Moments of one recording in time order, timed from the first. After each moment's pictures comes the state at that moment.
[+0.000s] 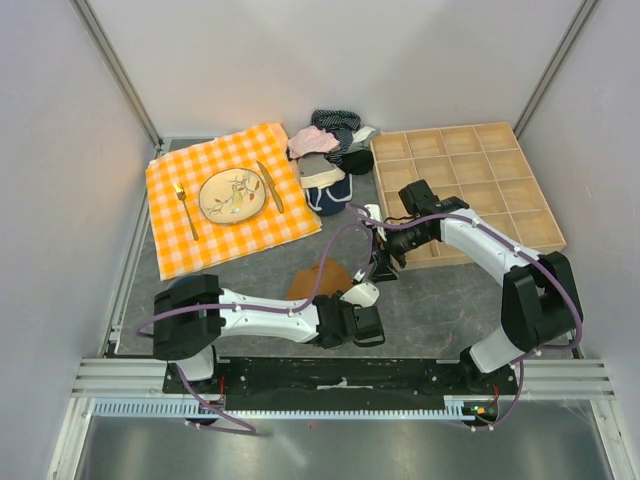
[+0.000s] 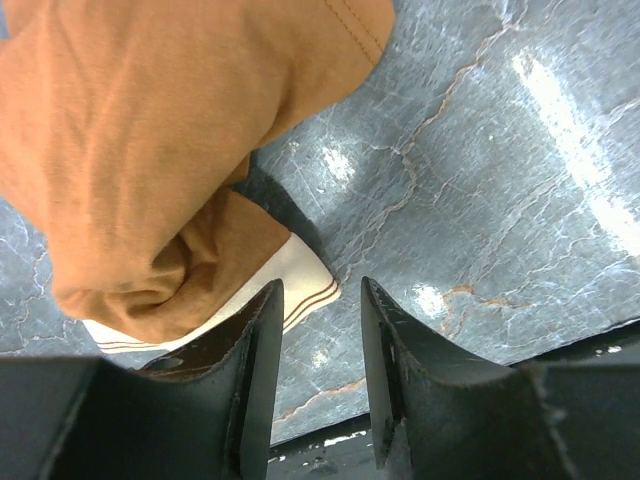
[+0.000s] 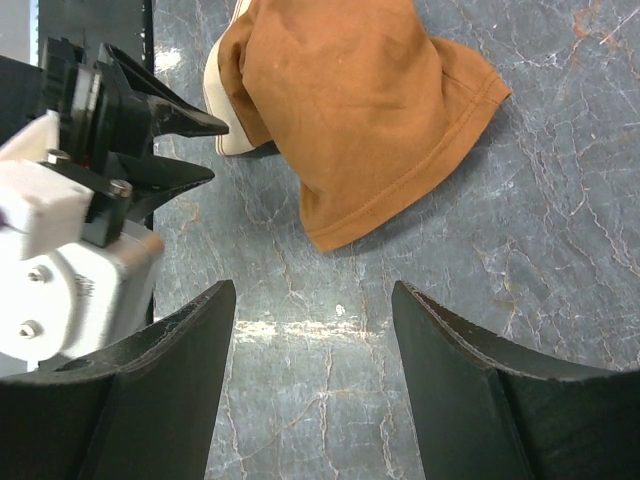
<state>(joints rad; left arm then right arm) -1.39 1.71 1.04 -0.65 -0.55 -0.64 0.40 1.56 1.10 -0.79 -0.93 -0.82</state>
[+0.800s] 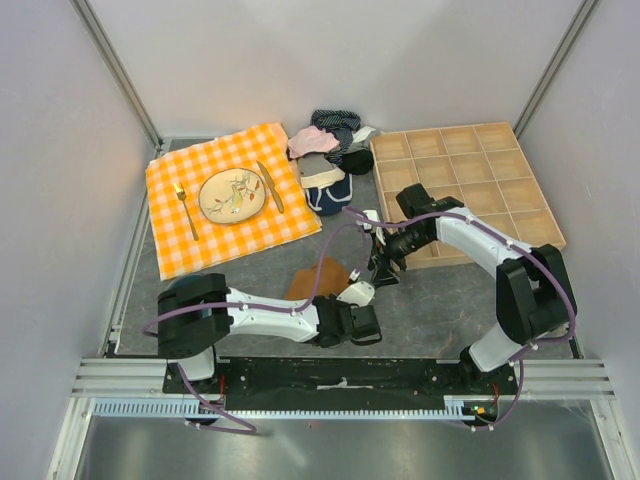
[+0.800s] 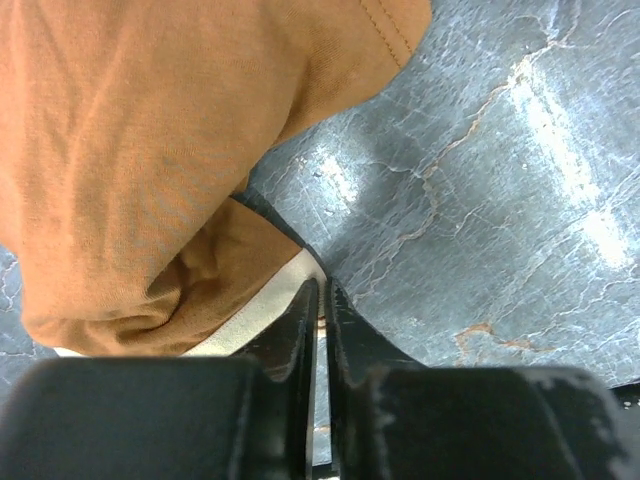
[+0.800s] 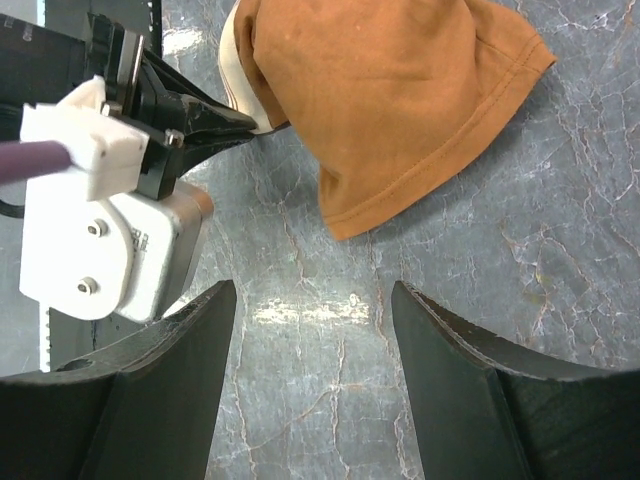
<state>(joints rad) -1.36 1.73 0.99 -0.57 -0.56 -0.66 0.40 1.60 1.10 -0.84 -0.93 -0.86</state>
